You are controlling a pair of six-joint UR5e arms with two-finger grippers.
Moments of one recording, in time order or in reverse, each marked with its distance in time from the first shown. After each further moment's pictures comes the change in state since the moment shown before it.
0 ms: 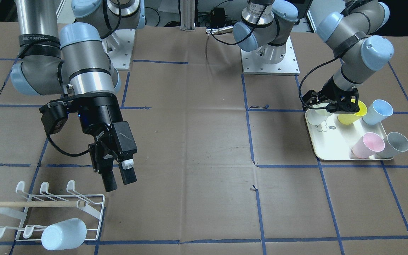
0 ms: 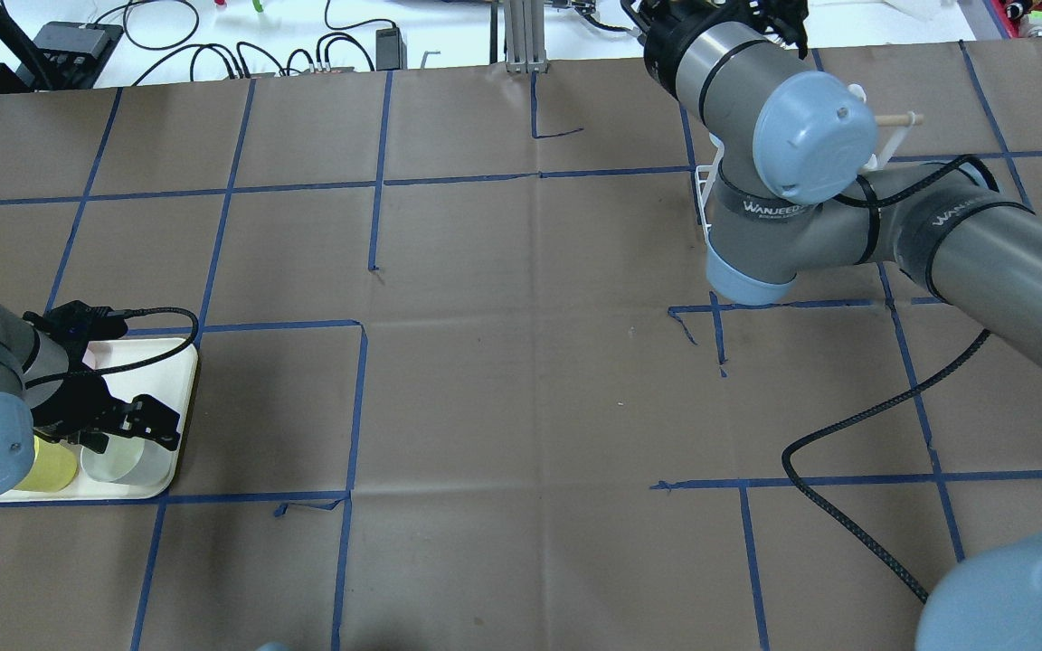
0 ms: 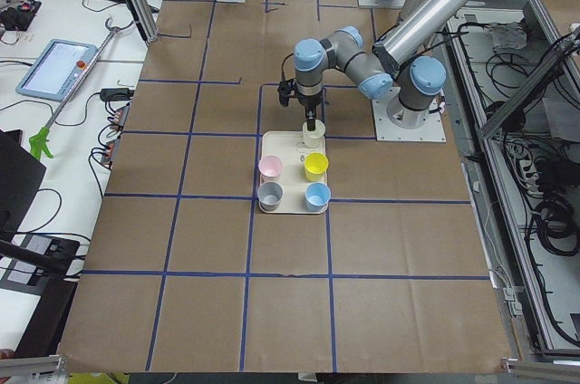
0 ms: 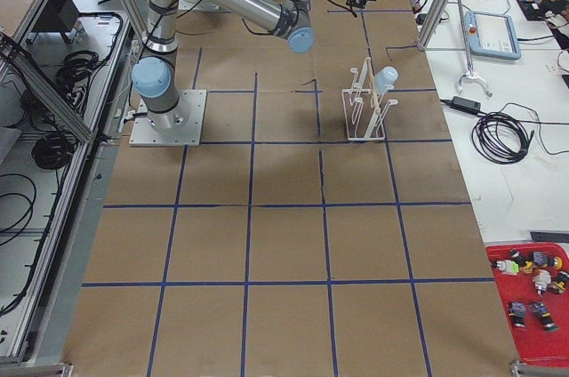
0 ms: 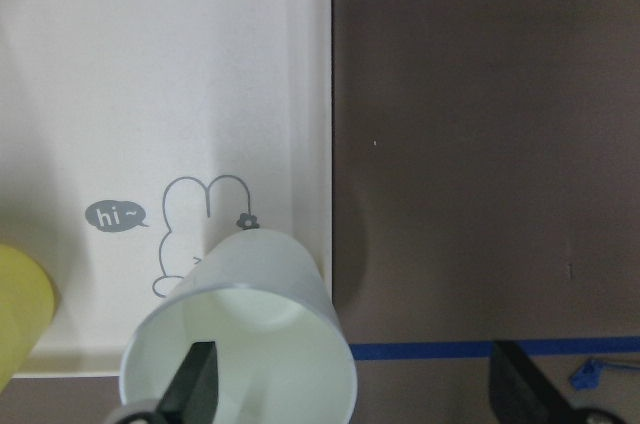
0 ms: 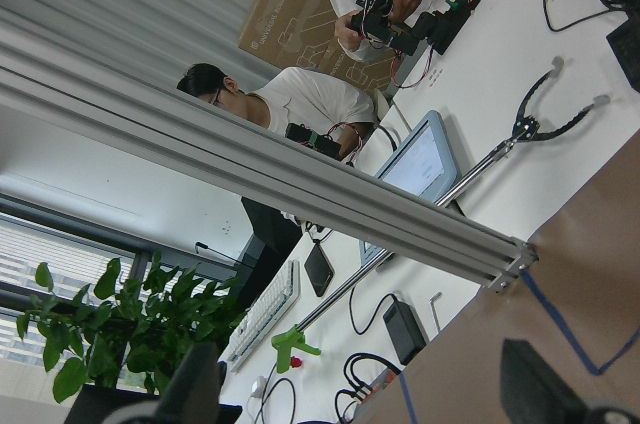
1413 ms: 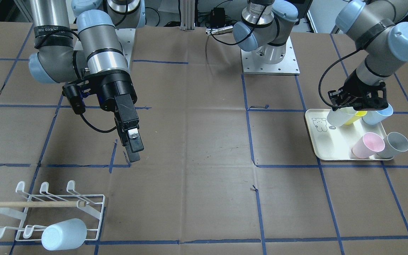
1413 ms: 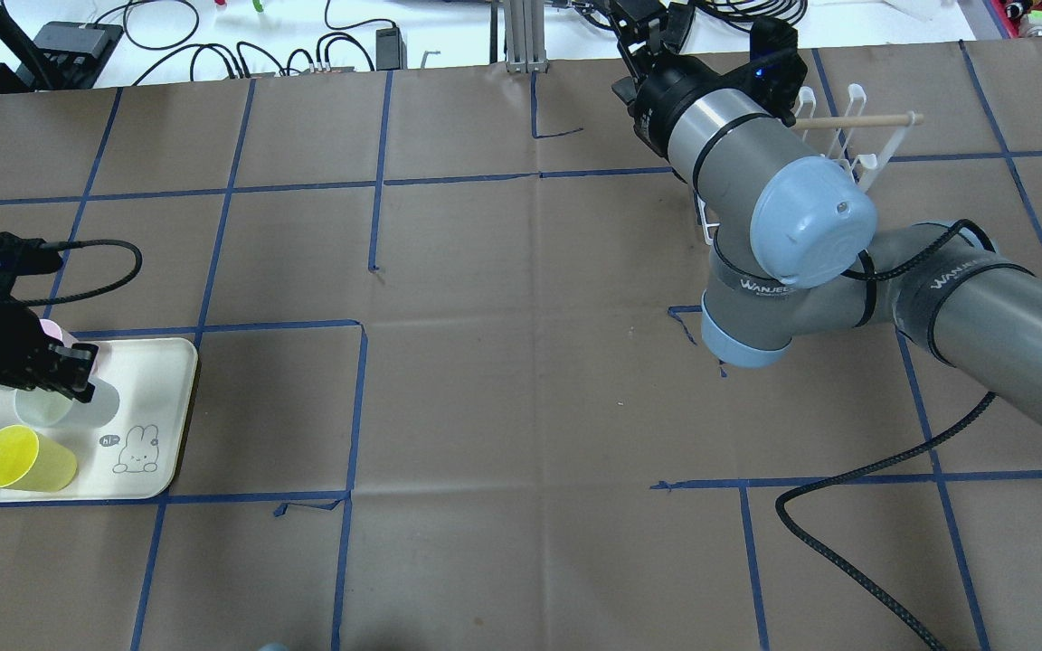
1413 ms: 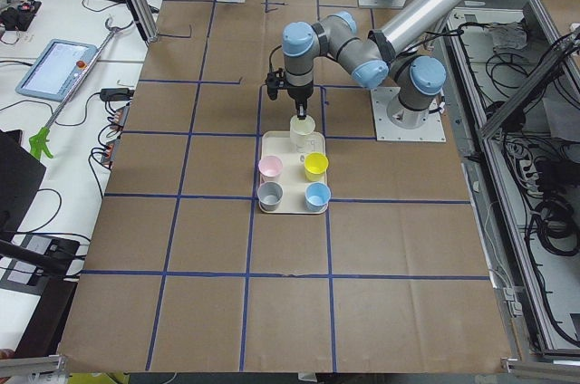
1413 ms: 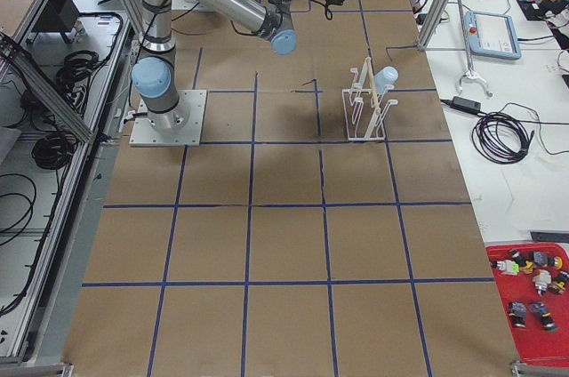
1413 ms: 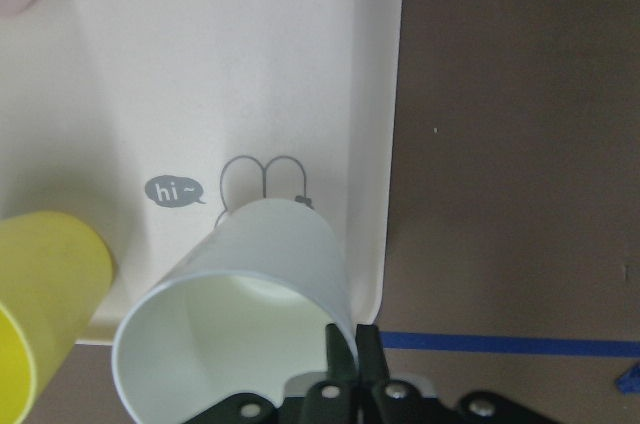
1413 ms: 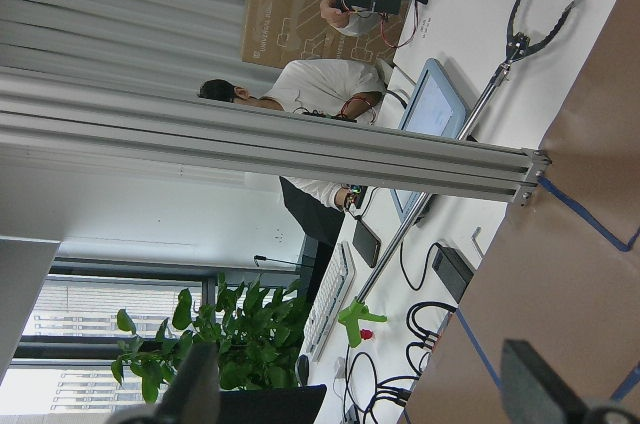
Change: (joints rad) left arm -0.009 0.001 0.301 -0.247 -0.019 -0.031; right arm 0.016 -0.064 0.135 -0.099 0.005 0.231
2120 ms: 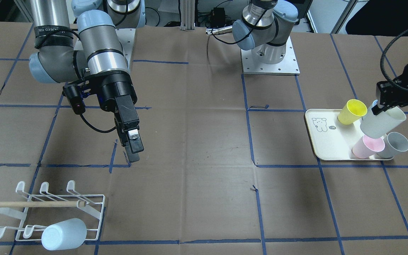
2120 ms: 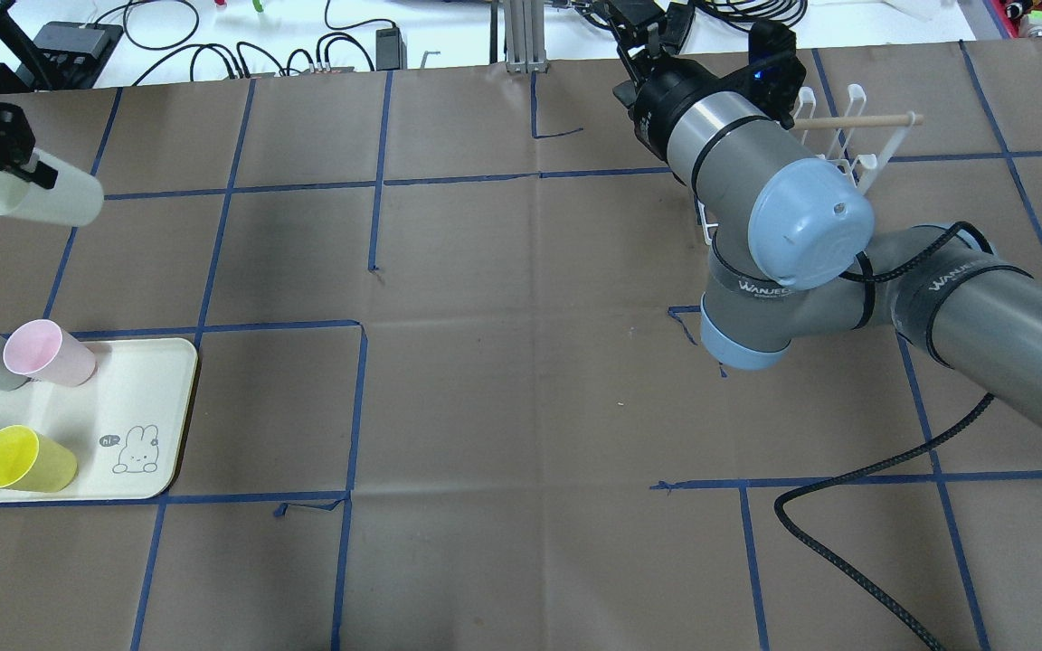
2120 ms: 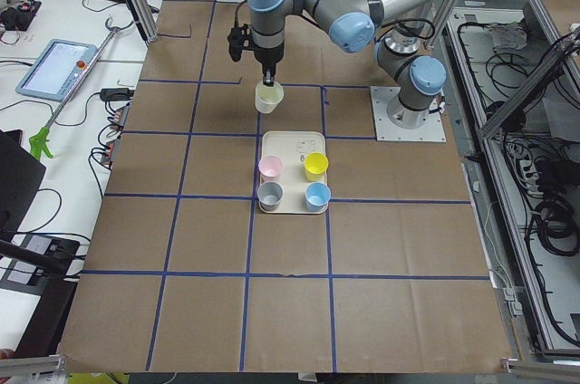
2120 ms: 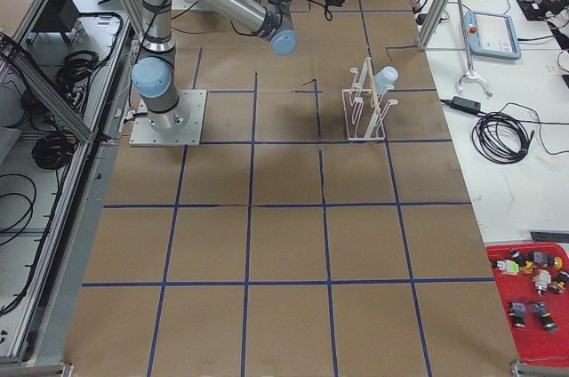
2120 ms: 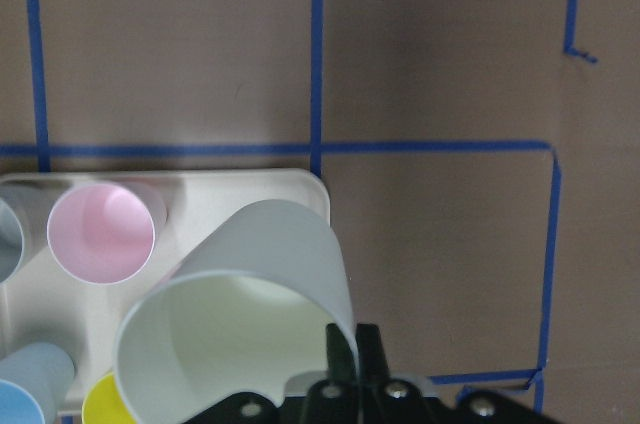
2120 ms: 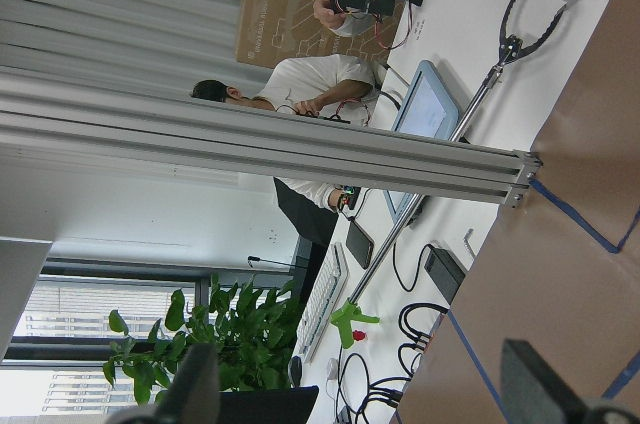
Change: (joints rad) left arm -0.104 -0.193 0.558 -0.294 -0.308 0.029; right arm 0.001 0.004 0.003 0.001 -0.004 -0.006
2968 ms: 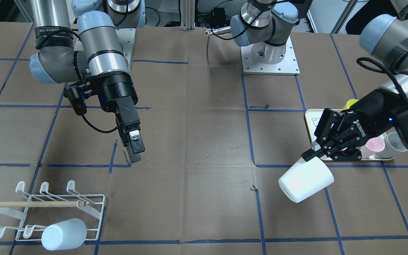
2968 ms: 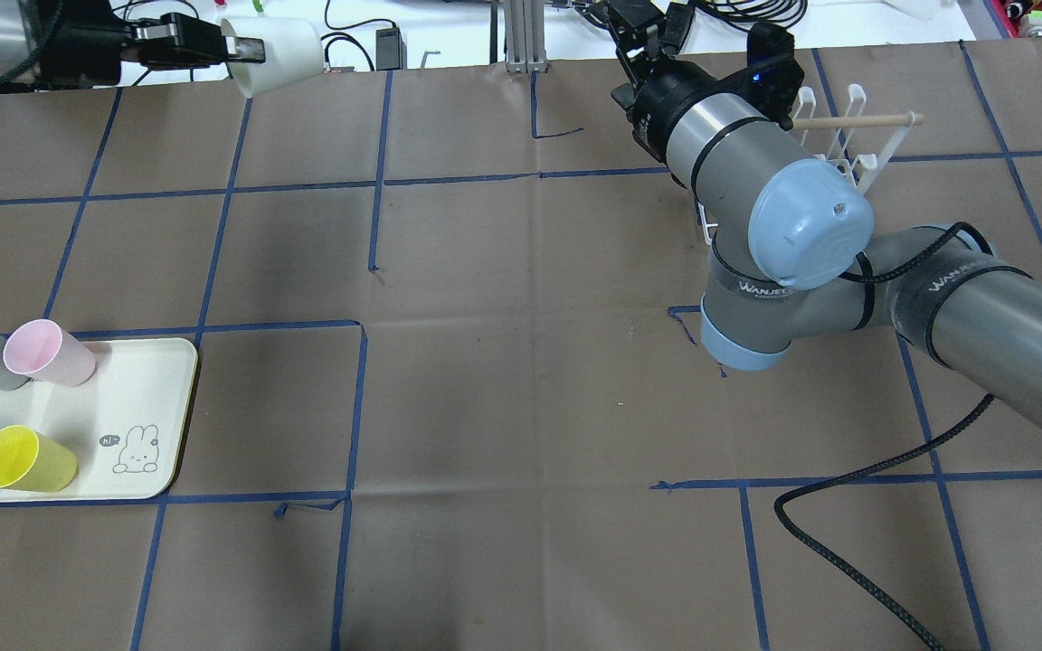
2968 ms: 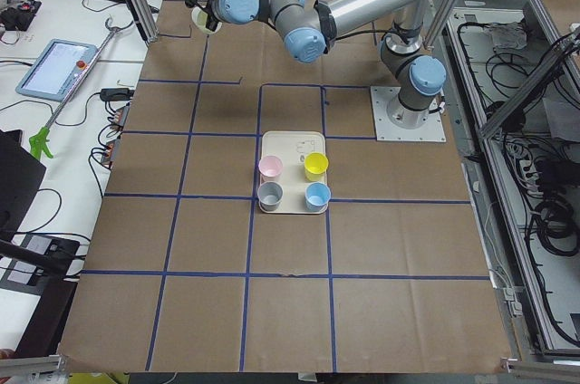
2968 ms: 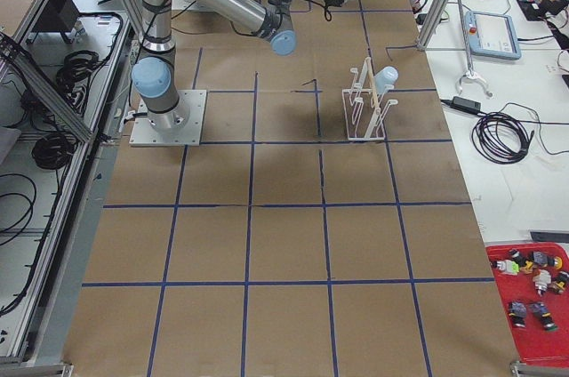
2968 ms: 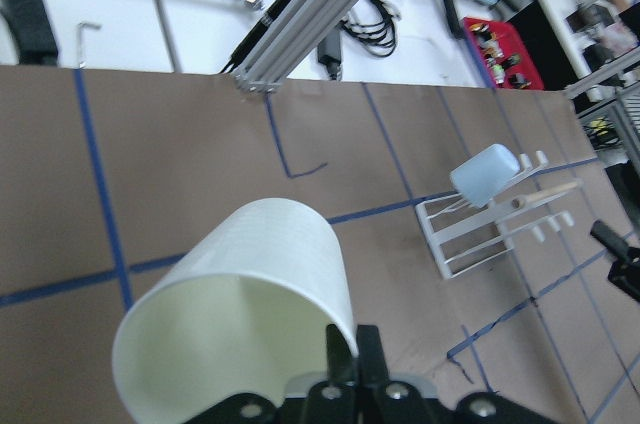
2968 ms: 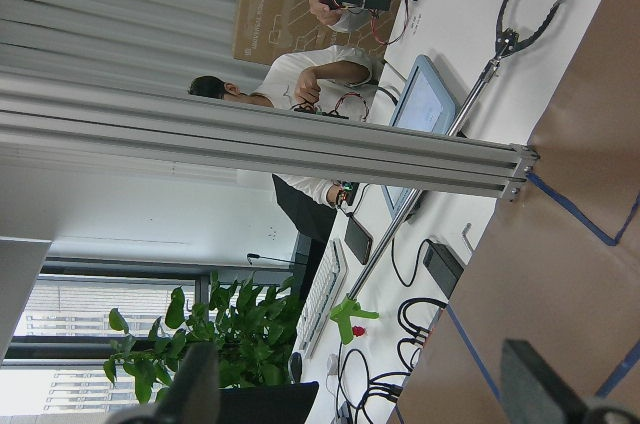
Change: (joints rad) left arm -0.104 -0.066 -0.281 0.560 -0.830 0.053; right arm 0.000 -0.001 0.002 0.005 0.006 0.012
